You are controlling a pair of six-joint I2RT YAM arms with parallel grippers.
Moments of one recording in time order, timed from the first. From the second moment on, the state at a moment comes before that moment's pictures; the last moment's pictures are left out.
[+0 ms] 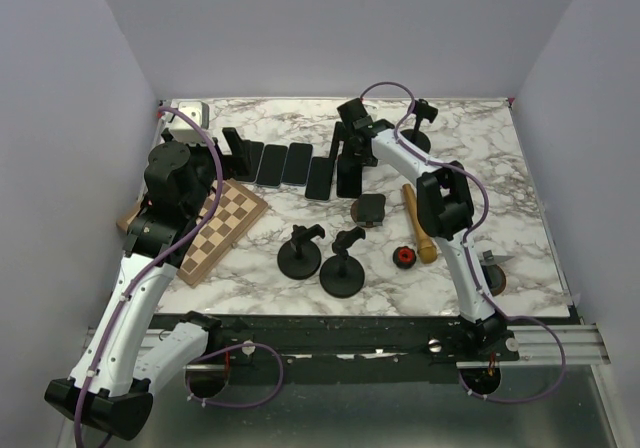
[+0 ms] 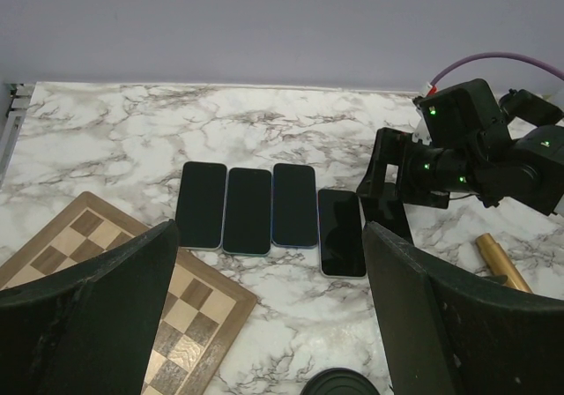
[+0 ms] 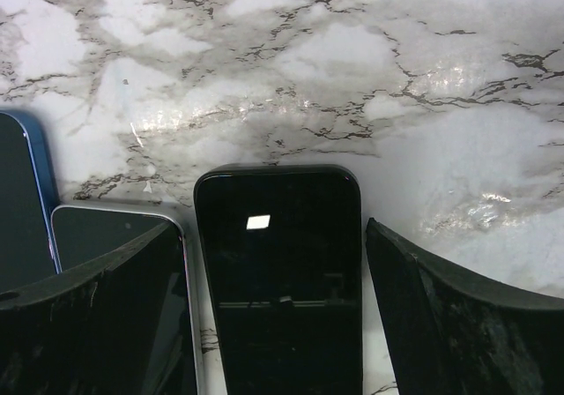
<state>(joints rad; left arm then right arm) -0.29 0.89 1.10 -0.31 -0.12 -0.21 0.50 2.45 2.12 -0.64 0.22 0.60</state>
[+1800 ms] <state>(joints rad) -0.36 0.29 0.70 0.16 -0.24 -0.08 0.50 0.44 1.08 0.00 0.40 0.19</state>
